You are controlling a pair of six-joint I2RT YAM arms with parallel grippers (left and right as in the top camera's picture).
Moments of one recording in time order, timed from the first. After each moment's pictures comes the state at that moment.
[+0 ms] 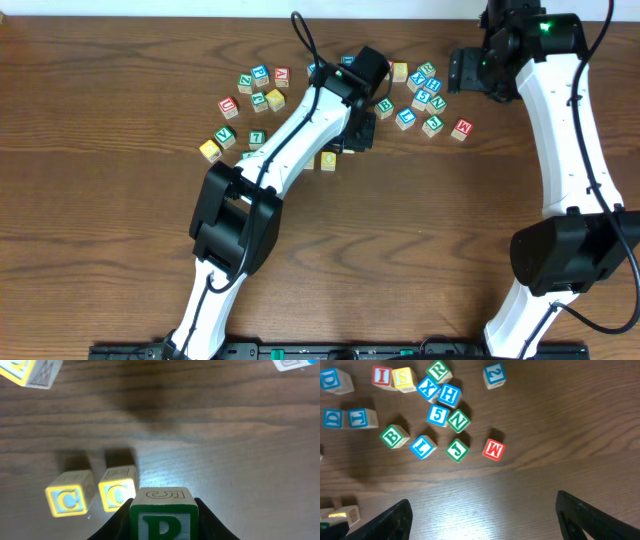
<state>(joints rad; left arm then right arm) -0.59 2.25 2.00 -1.11 0.02 -0.44 0.08 1.97 2.06 -1.27 0.11 0.21</state>
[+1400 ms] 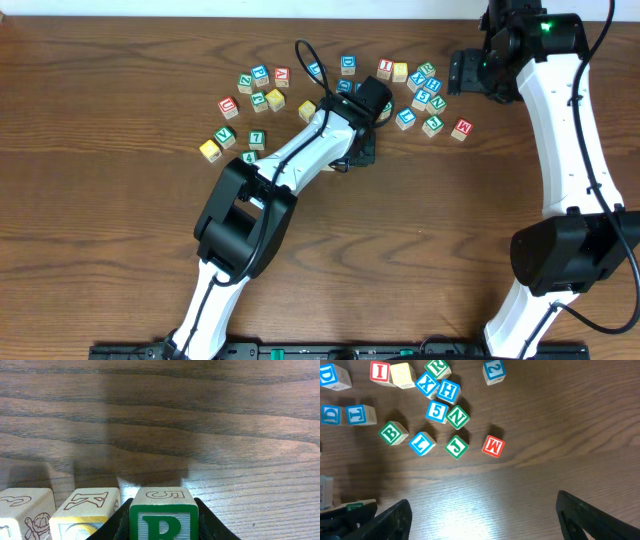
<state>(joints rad) -0.63 2.25 1.77 -0.86 -0.03 -0.57 0.08 1.97 2.06 -1.29 0.10 0.21</state>
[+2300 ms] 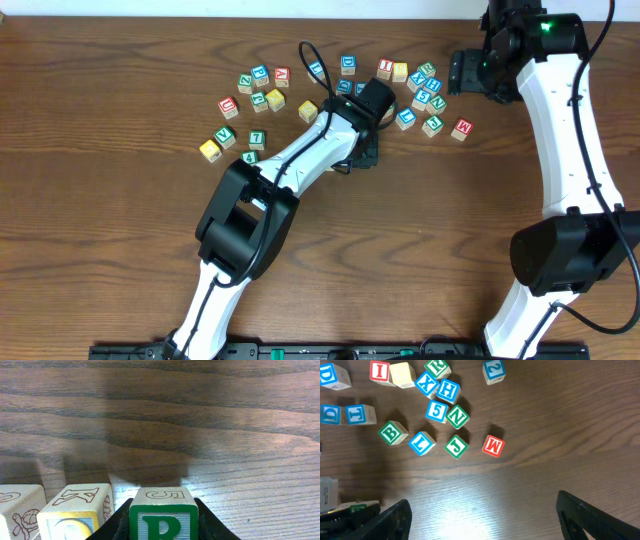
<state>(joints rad) -0.64 2.25 1.77 -0.86 -0.03 -0.57 0.08 1.97 2.06 -1.29 0.10 0.21</state>
